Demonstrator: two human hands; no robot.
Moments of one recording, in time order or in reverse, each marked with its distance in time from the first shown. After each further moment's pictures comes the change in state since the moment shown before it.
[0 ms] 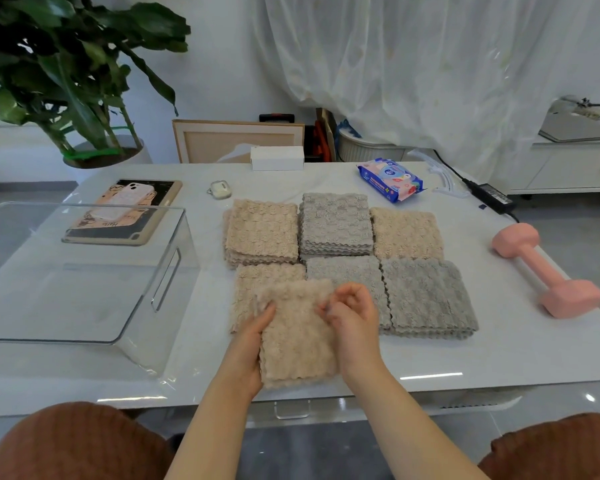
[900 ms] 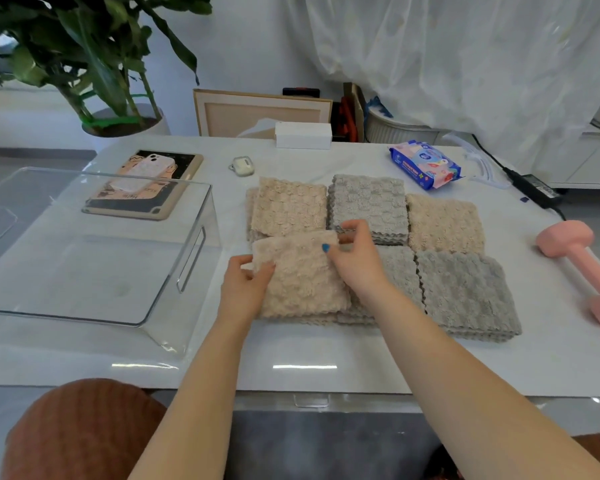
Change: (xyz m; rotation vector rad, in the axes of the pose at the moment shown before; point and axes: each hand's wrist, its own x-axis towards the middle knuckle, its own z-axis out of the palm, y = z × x) left_hand 0.056 0.052 -0.044 0.734 0.425 0.456; right_hand 0.094 -0.002 0.044 -0.772 -0.129 -0.089
